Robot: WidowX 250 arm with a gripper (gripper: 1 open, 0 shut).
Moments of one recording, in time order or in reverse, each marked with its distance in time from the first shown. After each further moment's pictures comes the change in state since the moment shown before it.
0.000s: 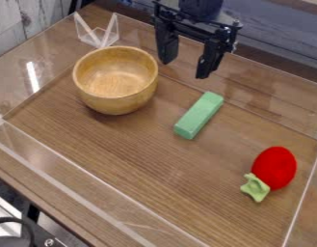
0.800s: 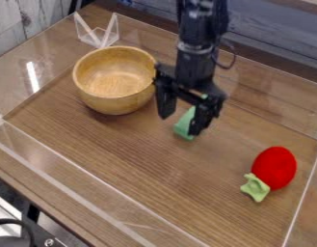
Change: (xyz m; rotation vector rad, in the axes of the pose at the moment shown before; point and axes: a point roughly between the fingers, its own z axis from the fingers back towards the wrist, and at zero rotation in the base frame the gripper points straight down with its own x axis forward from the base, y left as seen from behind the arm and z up) arm -0.002 -0.004 -0.086 -0.009 0.026 -0.101
